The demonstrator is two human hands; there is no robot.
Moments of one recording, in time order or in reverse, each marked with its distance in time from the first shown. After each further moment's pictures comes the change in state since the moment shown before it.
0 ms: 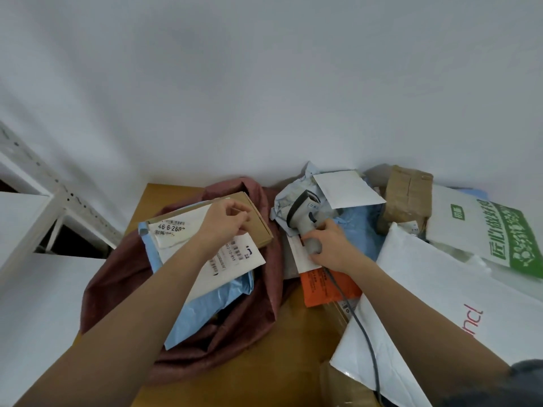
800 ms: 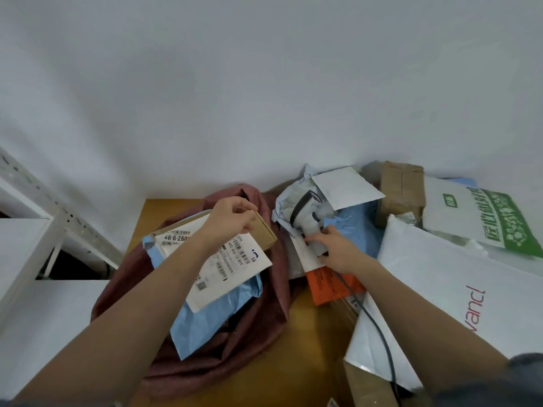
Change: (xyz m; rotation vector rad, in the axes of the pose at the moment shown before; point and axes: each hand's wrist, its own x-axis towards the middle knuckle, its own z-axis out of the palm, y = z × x) left_hand 0.004 0.017 -0.013 0.110 -0.132 0.063; right_hand -0.006 0.006 0.016 0.036 -0.039 0.030
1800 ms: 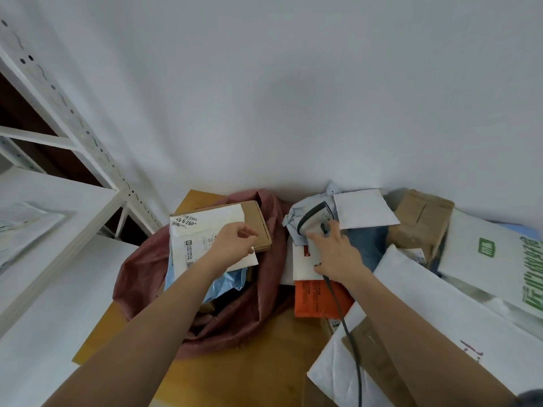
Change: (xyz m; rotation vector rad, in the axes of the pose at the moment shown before) left_hand -0.059 0.020 0.068 0.097 0.300 -0.210; right_hand -0.010 0.004 -0.046 -0.211 0.069 -0.151
